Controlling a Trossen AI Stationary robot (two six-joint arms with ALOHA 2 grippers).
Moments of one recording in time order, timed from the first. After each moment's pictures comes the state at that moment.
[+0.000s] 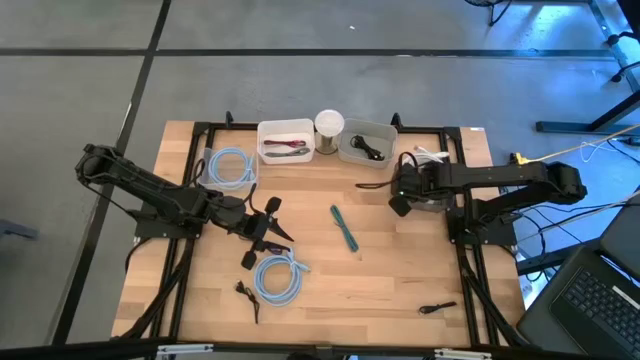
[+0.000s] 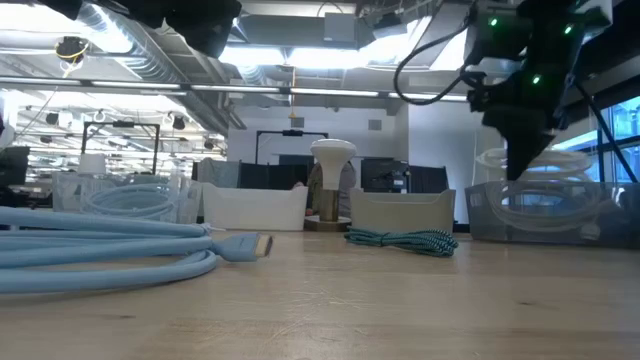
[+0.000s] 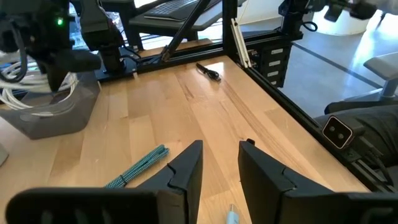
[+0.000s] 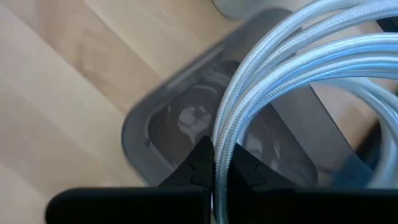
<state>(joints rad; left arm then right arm) -0.28 1.11 0.60 0.21 0.00 0.07 -0.10 1.21 0.77 -0.96 0.40 0.63</state>
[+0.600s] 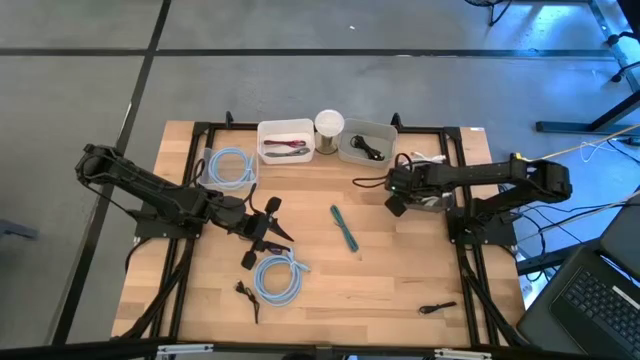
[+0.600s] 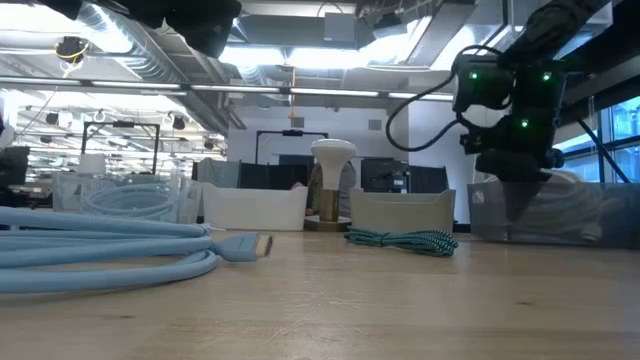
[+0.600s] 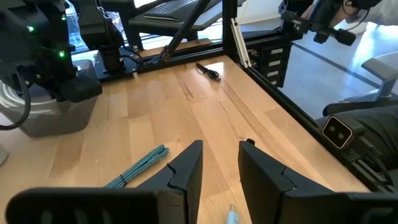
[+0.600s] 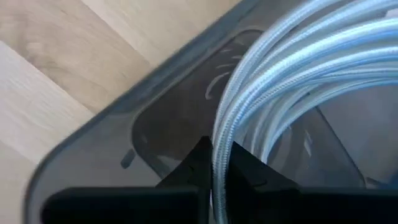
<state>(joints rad) -0.28 1.11 0.60 0.21 0.00 0.07 -0.23 1.35 0.65 -0.76 0.30 0.56</state>
